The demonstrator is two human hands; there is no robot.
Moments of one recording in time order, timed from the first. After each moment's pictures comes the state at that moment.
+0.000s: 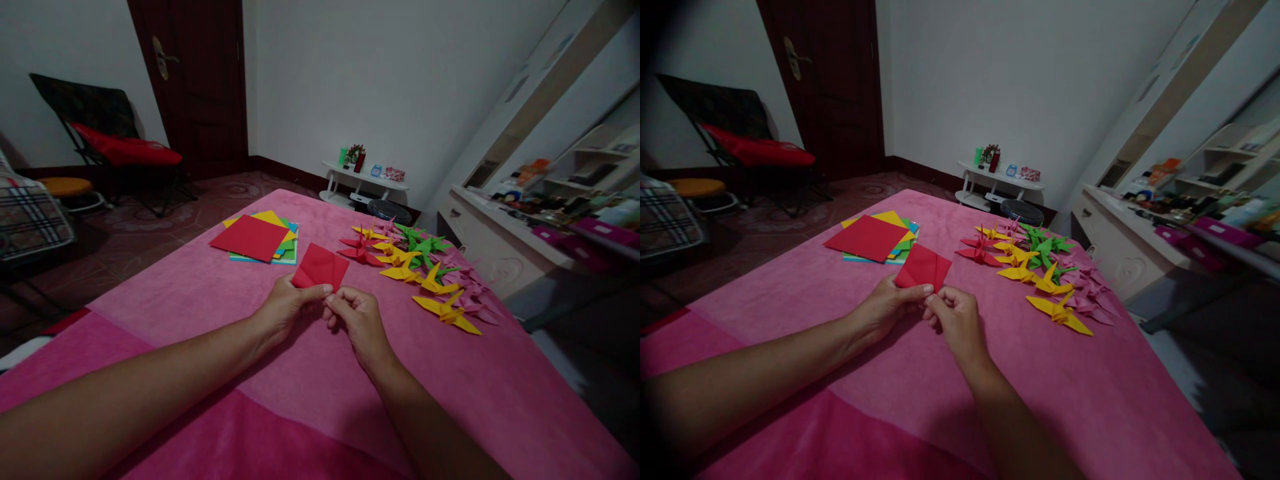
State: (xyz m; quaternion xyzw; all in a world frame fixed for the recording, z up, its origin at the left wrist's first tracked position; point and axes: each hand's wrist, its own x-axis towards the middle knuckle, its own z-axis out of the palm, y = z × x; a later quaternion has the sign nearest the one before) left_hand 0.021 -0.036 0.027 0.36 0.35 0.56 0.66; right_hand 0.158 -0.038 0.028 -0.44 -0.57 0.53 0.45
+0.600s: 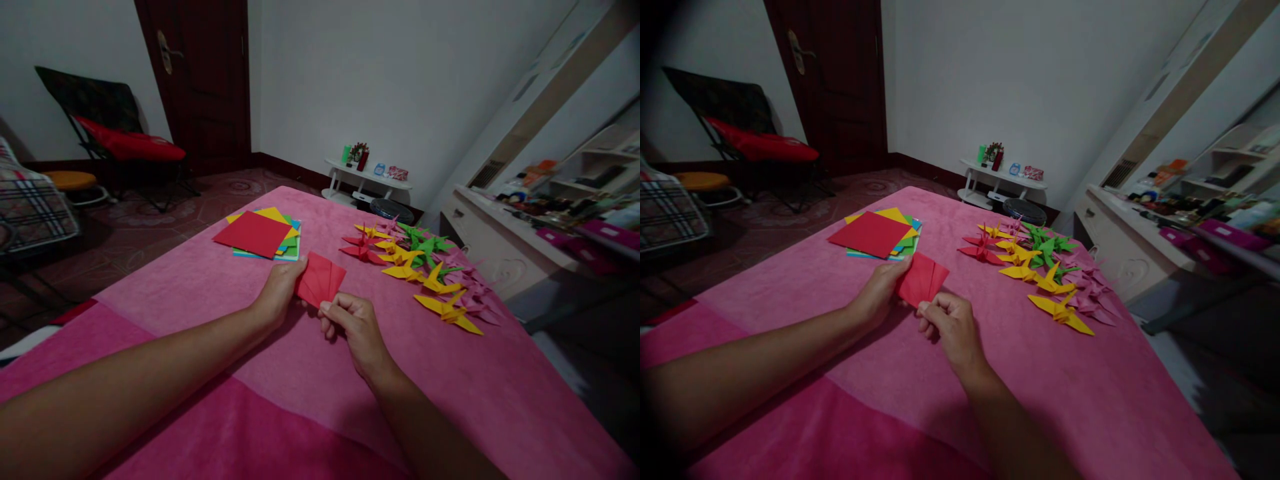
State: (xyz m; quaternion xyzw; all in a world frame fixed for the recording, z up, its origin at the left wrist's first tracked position) left_hand 0.007 -0.025 0.022 0.43 0.41 0.57 0.57; right_hand 0.156 -0.050 0.023 -0.42 -0.56 0.58 0.42
